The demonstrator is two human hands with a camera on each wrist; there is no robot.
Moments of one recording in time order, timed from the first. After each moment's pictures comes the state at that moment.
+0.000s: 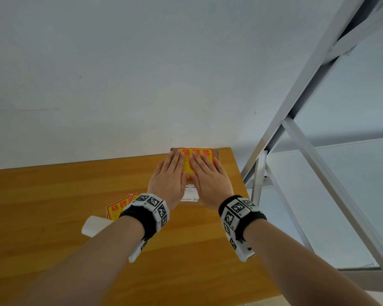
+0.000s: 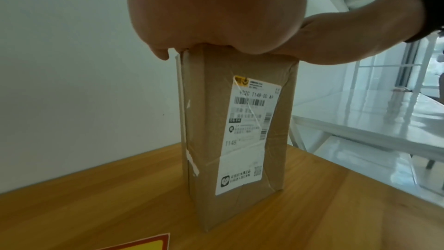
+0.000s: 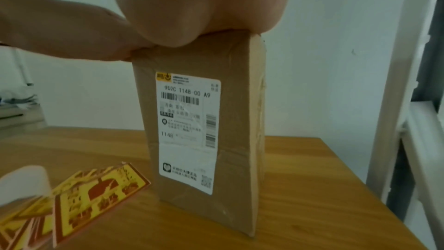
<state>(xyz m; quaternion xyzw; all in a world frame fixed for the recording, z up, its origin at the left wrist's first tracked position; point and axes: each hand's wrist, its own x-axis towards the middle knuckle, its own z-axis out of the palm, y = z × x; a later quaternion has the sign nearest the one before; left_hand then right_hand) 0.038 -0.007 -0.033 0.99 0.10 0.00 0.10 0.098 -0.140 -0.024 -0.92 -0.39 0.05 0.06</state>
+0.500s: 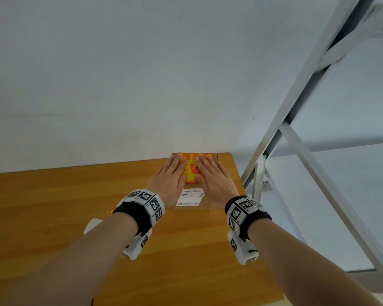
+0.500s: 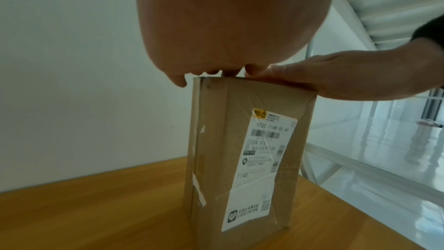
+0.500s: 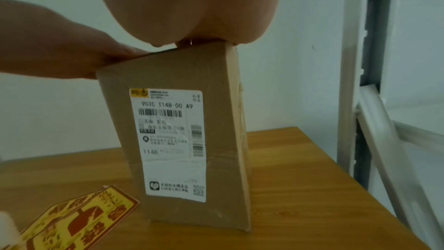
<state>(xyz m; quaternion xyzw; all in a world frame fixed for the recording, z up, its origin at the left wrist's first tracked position) 0.034 -0.001 -0.013 0.98 0.08 -0.06 0.15 0.107 -0.154 -0.023 -0.92 -0.38 0.07 0.12</state>
